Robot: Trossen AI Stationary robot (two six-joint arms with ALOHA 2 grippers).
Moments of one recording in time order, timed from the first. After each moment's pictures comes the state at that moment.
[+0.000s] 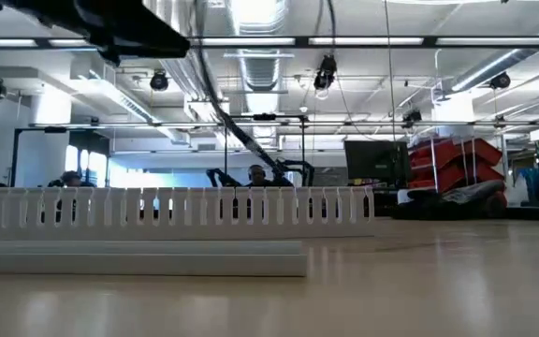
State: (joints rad) left arm -0.50 1.06 0.54 0.22 -0.85 -0.12; right arm 0.27 1.61 1.36 0.00 0.33 0.04
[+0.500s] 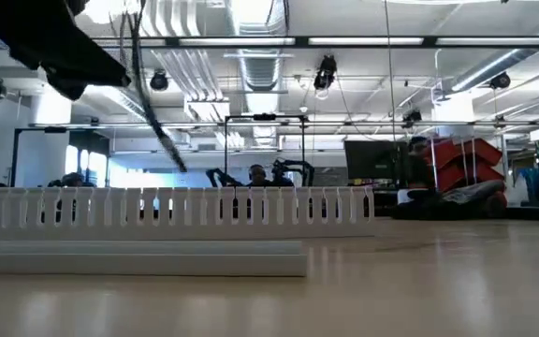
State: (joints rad) left arm -0.61 0.91 0.47 -0.10 -0.74 -0.50; right arm 0.26 1.80 1.71 -0.19 0.33 -0.07
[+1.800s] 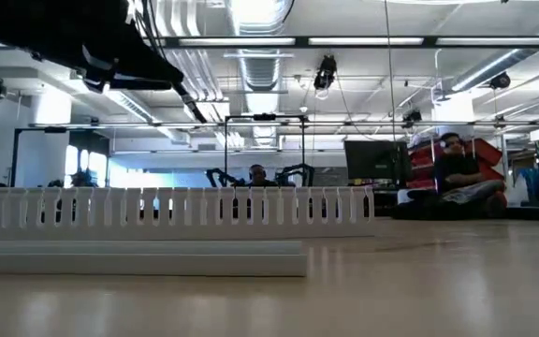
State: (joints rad) left arm -0.47 1.14 0.43 0.43 -1.03 -0.16; right arm 0.28 1.75 1.74 -0.22 0.34 -0.11
